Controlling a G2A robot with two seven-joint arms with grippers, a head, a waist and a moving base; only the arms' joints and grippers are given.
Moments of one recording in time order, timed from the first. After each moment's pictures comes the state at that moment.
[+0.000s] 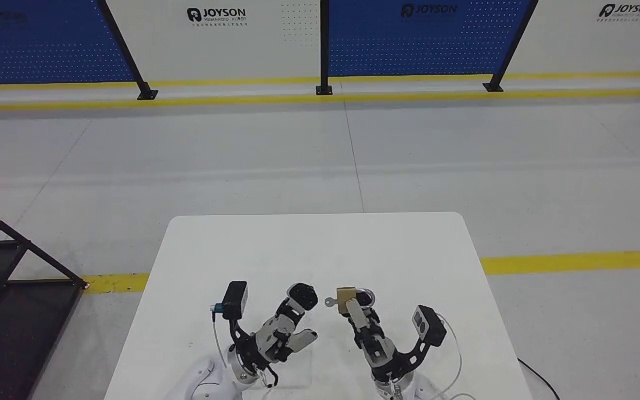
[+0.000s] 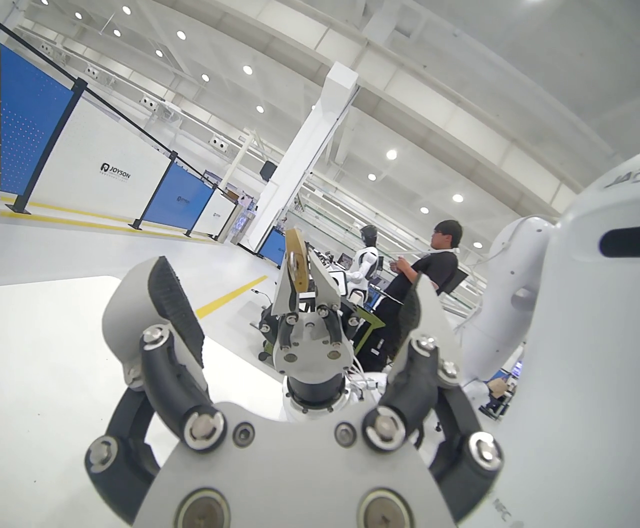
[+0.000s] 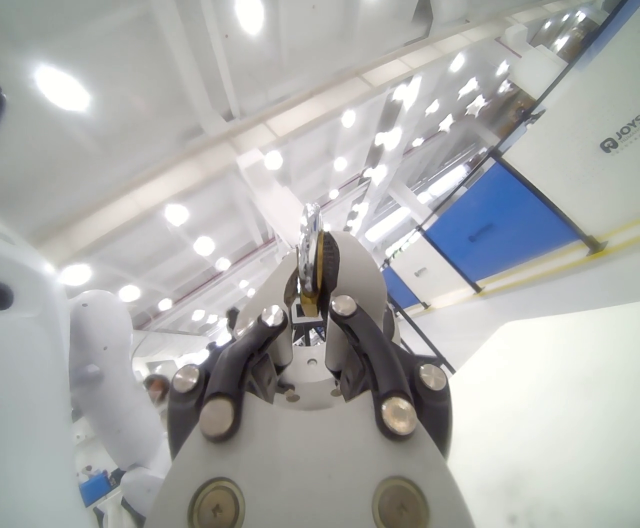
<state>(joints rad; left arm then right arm) 1.81 -1.17 -1.18 -1.75 0.60 -0.98 0.17 -1.75 -1.27 0.94 -1.62 -0.73 -0.91 -0.65</state>
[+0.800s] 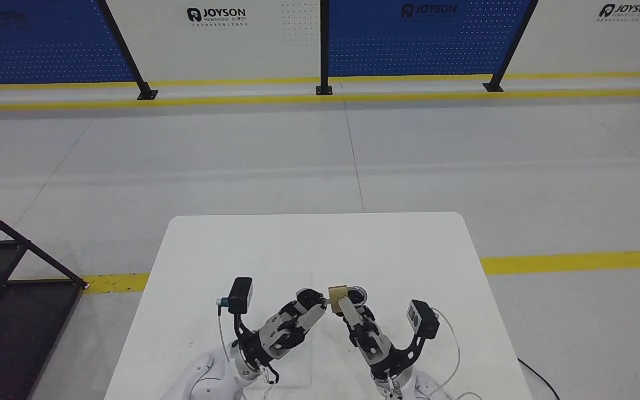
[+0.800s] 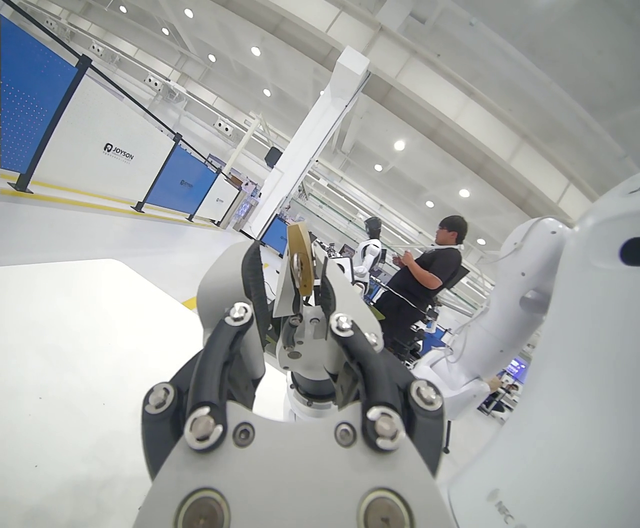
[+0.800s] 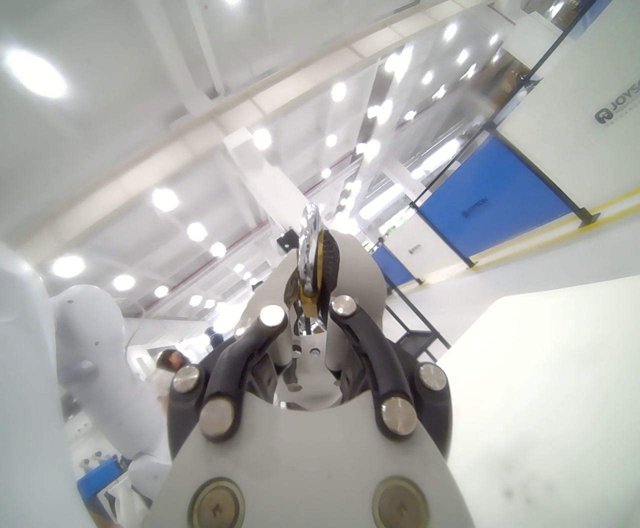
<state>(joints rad) 1.80 -1.16 -1.17 -1.75 0.54 -0.94 0.10 -1.76 -1.27 0.96 -1.65 -0.66 -0.88 -0.51</state>
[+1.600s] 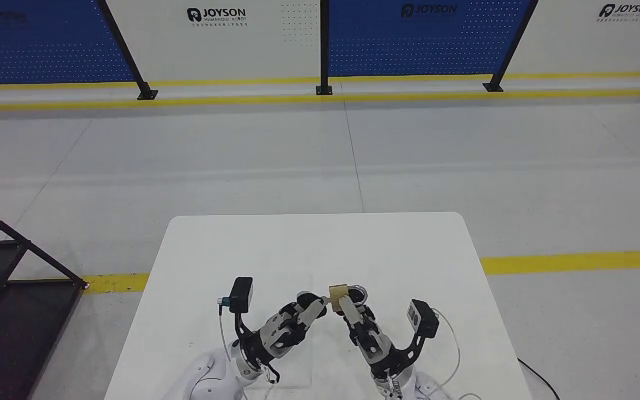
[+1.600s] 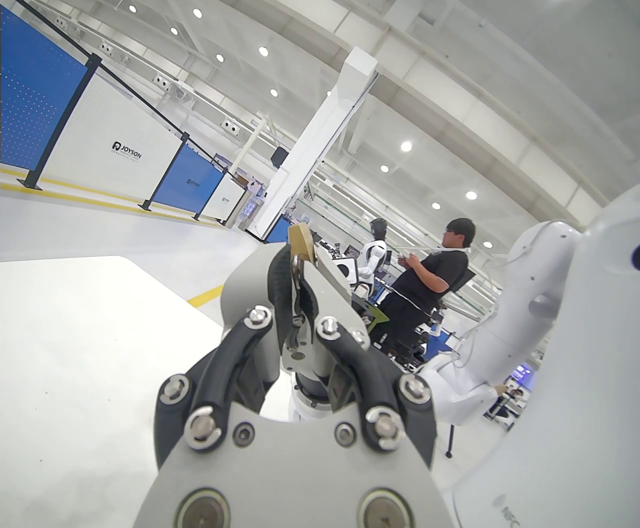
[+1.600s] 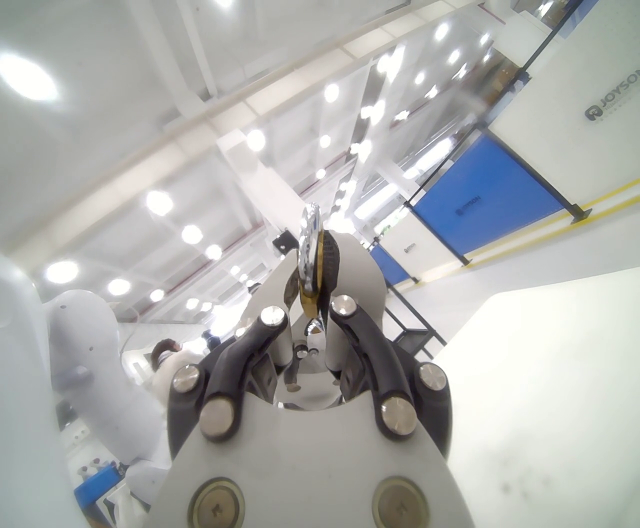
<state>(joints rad) 1.80 -1.16 -1.16 -1.75 0.54 -0.92 0.10 -1.77 -1.27 0.97 -1.66 -0.64 -0.87 -0.48</state>
